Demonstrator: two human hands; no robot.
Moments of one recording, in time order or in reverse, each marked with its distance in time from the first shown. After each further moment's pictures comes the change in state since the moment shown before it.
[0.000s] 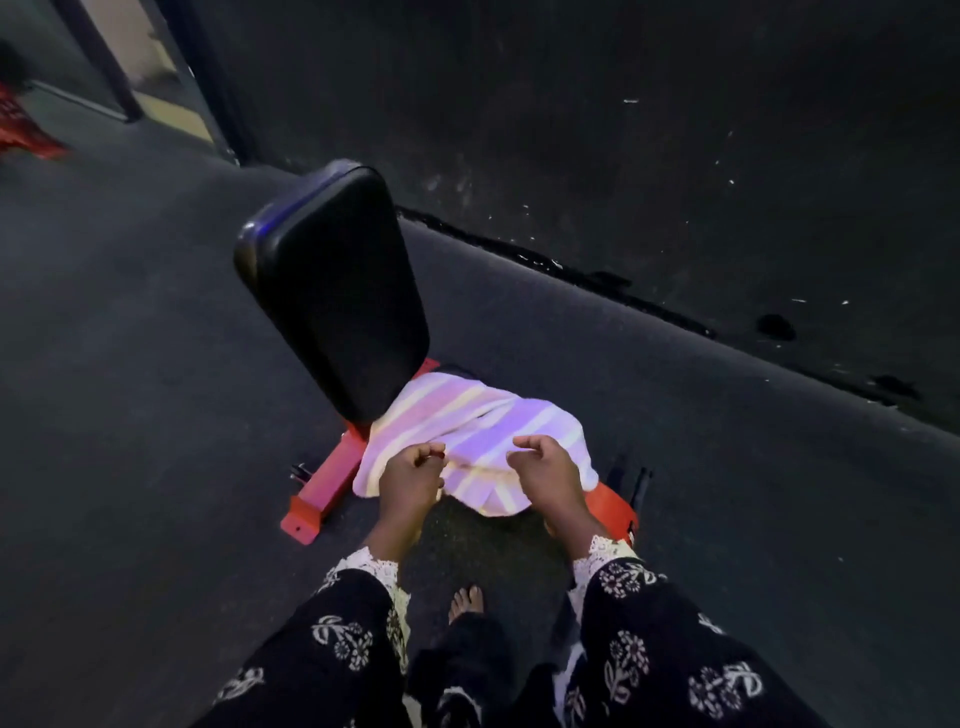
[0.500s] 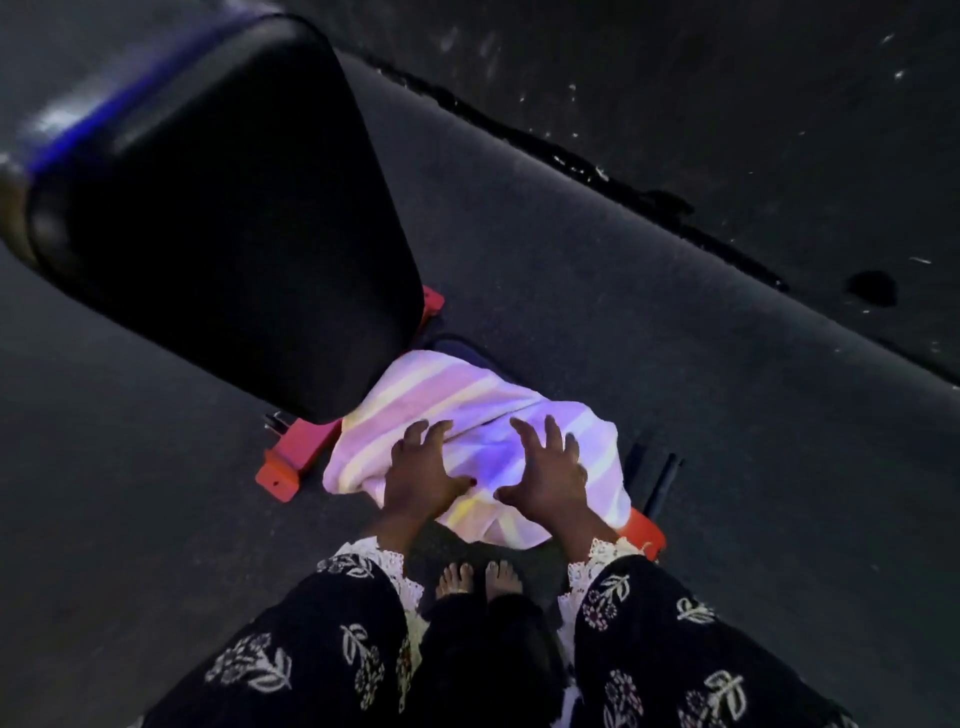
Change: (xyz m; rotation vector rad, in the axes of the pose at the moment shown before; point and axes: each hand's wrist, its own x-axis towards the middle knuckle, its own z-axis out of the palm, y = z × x) left_hand 0.197 -0.039 0.061 0.865 -0.155 0.125; right_hand 0.203 0.036 0.044 -0.958 -0.278 -0.045
